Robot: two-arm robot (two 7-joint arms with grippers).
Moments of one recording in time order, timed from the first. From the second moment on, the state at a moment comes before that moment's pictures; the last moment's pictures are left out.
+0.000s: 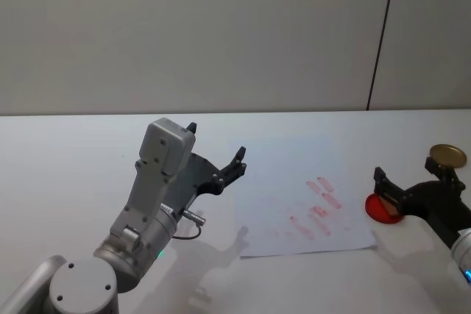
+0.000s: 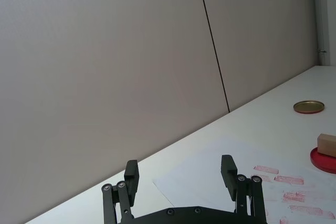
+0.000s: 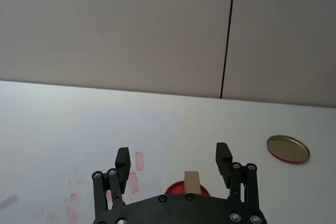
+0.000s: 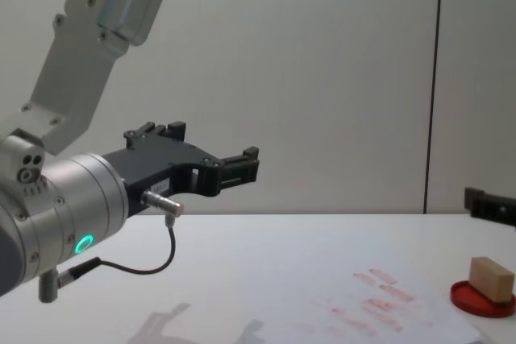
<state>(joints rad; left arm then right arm) -0.24 0.38 0.45 -1.63 -0.20 0.01 -0.01 0.02 0.33 -0.20 -1.72 0.32 0.15 0.02</state>
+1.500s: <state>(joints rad) -0.24 0.38 0.45 -1.63 -0.20 0.01 -0.01 0.19 0.28 -0.17 -1.59 0.36 0.53 -0.01</state>
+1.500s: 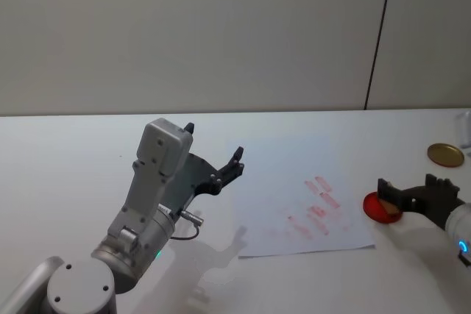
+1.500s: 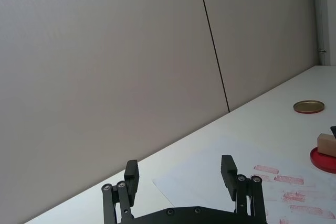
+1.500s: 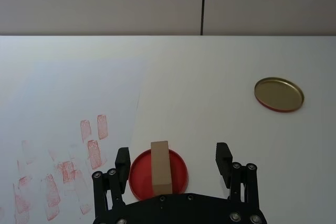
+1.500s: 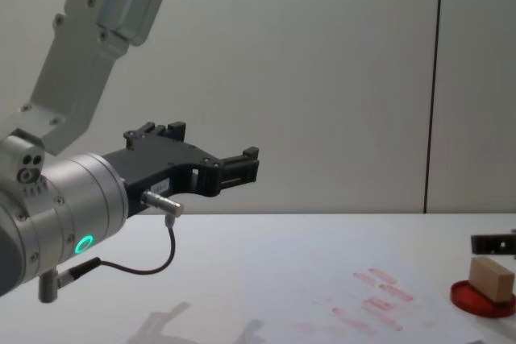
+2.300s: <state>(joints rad) -0.24 0.38 0.45 -1.63 -0.20 0.01 -0.01 0.25 0.24 -0.19 -1.48 0.34 0.55 0.04</state>
